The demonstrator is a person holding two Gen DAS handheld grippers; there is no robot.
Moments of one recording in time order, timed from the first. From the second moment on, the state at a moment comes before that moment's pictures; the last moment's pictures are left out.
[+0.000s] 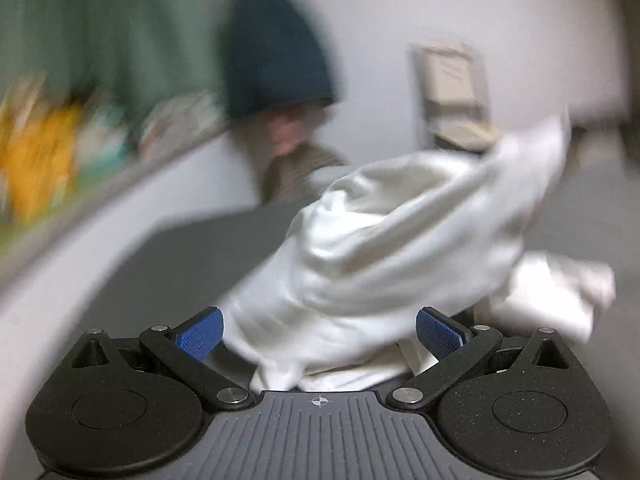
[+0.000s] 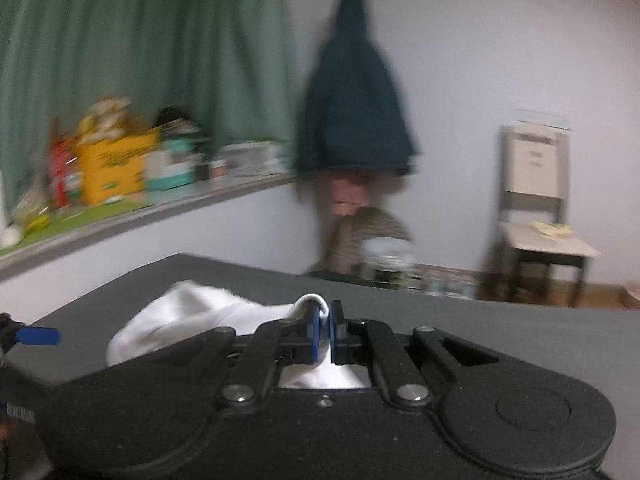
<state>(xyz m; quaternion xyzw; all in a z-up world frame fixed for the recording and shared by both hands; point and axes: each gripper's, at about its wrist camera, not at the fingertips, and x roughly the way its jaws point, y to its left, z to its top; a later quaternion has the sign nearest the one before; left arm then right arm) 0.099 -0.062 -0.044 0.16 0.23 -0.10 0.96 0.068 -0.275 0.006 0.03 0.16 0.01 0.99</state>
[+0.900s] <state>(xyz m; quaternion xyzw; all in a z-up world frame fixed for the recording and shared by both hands) 0.015 -0.190 -0.090 0.48 0.11 -0.29 0.82 0.027 -0.277 -0.125 0.13 0.34 0.11 0.92</state>
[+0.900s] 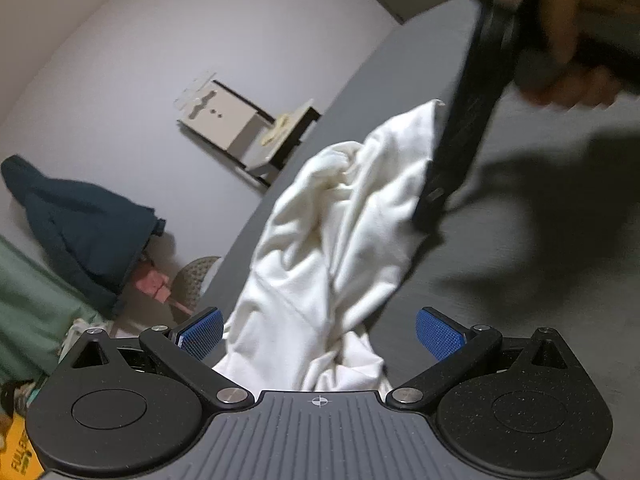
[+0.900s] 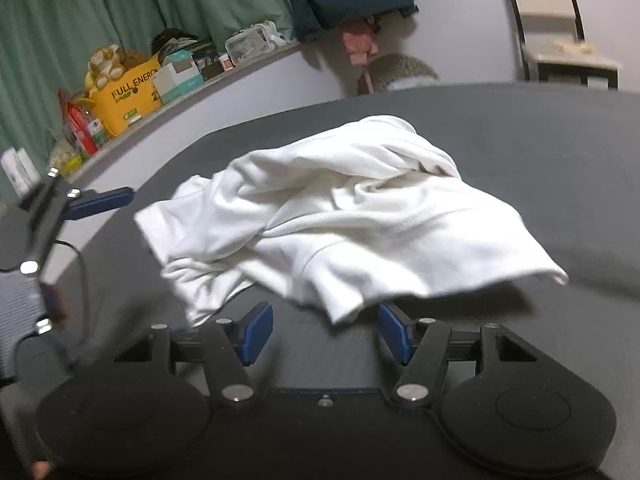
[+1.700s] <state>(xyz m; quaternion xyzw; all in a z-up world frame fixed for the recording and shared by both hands) -0.023 -0.193 -0.099 0.56 0.05 -0.30 0.77 -0.020 -0.270 -0.087 0.14 0.32 0.15 0.93</state>
